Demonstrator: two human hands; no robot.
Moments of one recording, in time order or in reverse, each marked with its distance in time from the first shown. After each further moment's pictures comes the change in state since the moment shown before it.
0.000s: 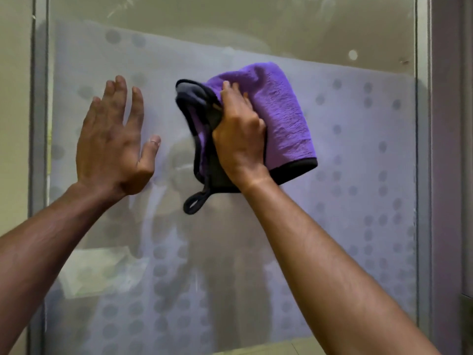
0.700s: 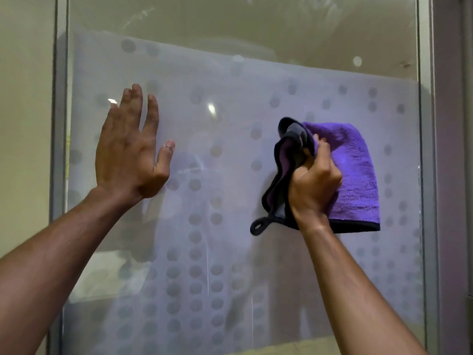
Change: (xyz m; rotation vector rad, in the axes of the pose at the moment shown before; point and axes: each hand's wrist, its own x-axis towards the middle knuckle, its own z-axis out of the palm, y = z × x) left_hand -0.002 0.001 -0.001 -0.007 0.001 -0.018; right_hand -0.055 0.068 -0.060 -0.204 0.173 0.426
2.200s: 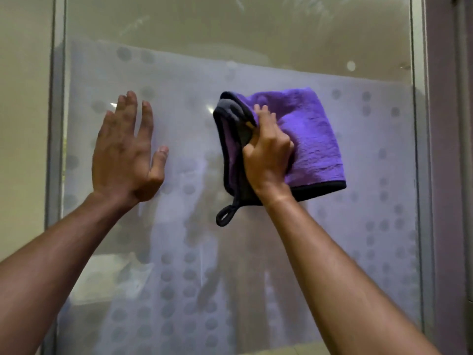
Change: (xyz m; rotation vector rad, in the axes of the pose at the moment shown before) left_hand 0.003 0.005 -0.003 0.000 0.007 0.007; right_hand 0.016 -0.061 0.033 0.169 -0.131 -0.250
